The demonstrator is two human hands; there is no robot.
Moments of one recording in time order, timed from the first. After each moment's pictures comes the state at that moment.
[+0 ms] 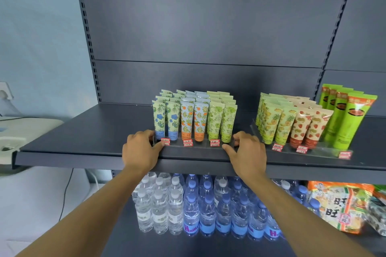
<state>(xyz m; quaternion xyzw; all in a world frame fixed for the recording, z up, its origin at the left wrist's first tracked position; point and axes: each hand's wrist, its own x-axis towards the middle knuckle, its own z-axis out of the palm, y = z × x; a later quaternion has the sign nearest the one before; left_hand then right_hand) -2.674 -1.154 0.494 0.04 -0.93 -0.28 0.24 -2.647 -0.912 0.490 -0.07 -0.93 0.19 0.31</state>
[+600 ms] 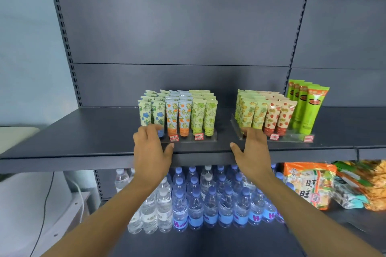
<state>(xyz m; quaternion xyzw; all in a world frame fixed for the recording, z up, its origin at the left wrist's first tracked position) -2.622 -1.111 0.496 -0.10 -0.87 -0.36 0.32 -2.594 -0.882 0.494 -0.10 -0.91 0.25 0.31</state>
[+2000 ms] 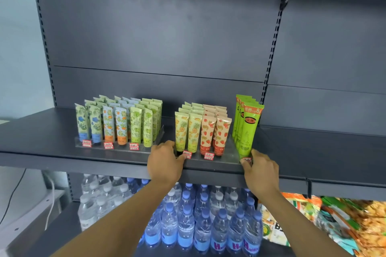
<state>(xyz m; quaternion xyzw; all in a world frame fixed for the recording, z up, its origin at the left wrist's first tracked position) -2.631 -0.894 0.494 0.03 -0.91 -0.33 0.25 -2.599 -0.678 0.494 -0.11 -0.94 0.20 0.26</state>
